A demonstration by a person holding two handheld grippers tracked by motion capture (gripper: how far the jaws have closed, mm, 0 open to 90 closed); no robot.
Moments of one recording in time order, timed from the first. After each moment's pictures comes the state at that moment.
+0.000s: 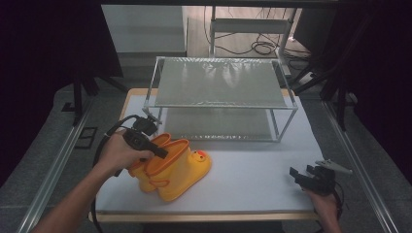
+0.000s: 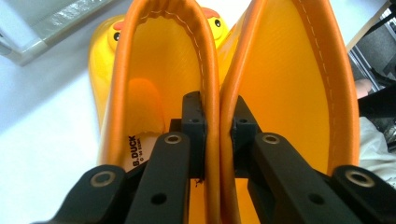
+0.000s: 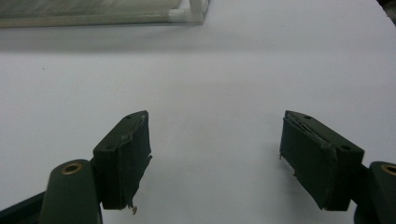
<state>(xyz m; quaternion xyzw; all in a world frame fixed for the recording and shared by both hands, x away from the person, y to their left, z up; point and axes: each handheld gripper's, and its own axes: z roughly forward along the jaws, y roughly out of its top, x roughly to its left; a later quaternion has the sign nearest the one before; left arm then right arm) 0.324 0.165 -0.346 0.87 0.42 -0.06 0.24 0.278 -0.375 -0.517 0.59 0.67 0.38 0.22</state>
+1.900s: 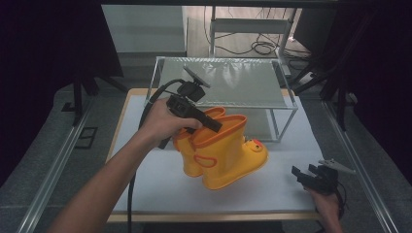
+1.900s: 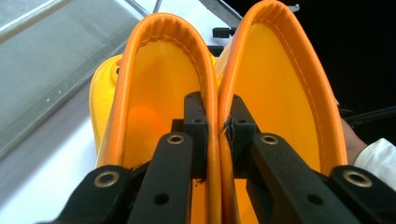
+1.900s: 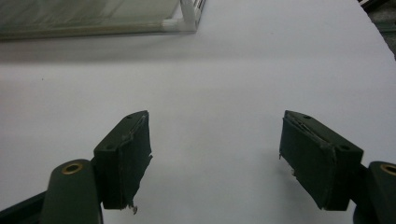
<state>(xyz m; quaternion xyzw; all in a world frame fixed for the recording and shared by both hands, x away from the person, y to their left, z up) 0.345 0.051 -0.244 0.87 0.31 -0.11 0.36 0.278 -0.380 -0.513 0.60 0.66 0.39 0.23</state>
